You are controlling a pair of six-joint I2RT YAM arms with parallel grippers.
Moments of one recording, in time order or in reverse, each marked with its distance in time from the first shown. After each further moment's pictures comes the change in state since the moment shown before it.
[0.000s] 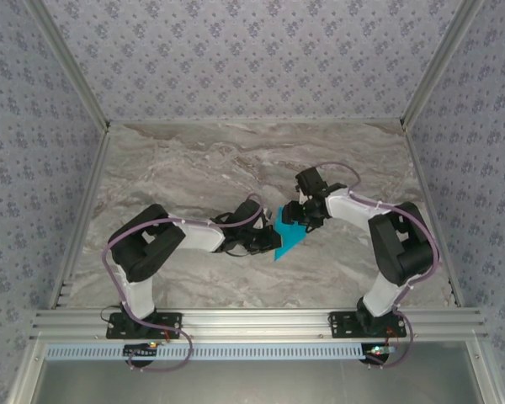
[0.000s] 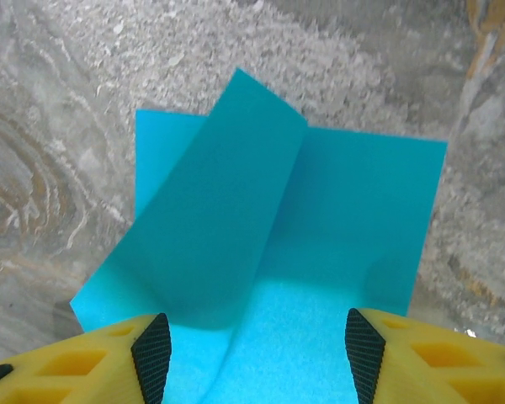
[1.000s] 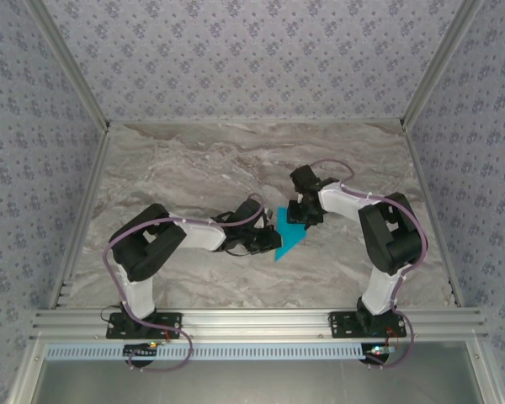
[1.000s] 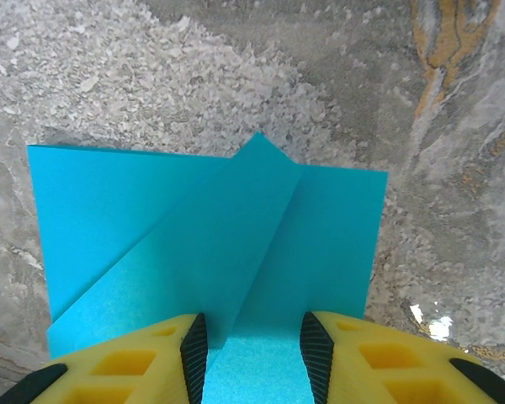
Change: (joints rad) left arm 0.000 0.008 0.021 -0.035 -0.002 0.017; right arm 0.008 0.090 0.072 -0.071 0.100 -0.015
